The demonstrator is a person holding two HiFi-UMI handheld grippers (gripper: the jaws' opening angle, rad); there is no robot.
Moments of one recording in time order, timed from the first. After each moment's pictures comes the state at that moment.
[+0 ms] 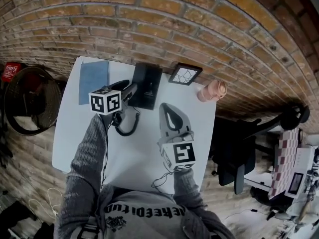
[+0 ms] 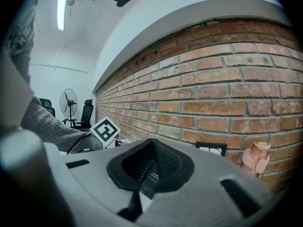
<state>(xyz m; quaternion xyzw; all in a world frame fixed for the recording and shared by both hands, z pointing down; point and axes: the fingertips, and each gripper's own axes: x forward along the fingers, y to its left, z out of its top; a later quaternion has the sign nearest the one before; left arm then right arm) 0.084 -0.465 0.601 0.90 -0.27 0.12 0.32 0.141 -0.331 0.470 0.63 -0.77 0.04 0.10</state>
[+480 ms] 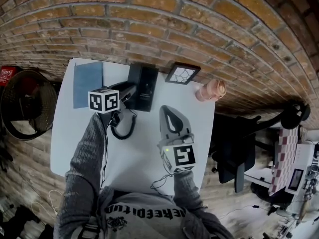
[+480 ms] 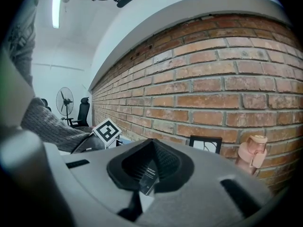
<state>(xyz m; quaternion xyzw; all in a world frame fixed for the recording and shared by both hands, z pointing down) 0.110 -0.464 0.641 0.89 -0.22 0.14 0.37 0.160 -0.332 0.491 0.64 -0.75 0.07 0.12</state>
